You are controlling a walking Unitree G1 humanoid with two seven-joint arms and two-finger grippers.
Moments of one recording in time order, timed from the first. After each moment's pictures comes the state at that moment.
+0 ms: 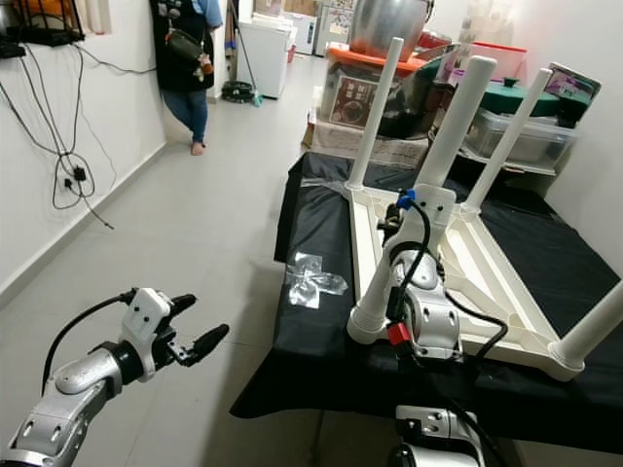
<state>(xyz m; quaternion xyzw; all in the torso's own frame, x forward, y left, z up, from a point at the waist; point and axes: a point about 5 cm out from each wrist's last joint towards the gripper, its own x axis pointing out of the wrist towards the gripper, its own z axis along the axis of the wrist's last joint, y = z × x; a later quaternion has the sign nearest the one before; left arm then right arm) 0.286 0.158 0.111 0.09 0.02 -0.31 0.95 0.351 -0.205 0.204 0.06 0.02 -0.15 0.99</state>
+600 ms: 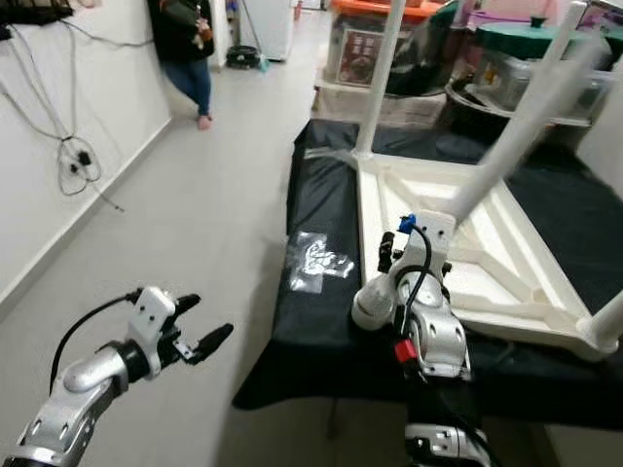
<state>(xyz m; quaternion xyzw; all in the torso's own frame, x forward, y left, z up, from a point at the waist) 0.289 0.156 0.110 0.09 0.02 -0.32 0.94 0.340 -0.215 0.195 0.04 0.03 -0.17 0.98</state>
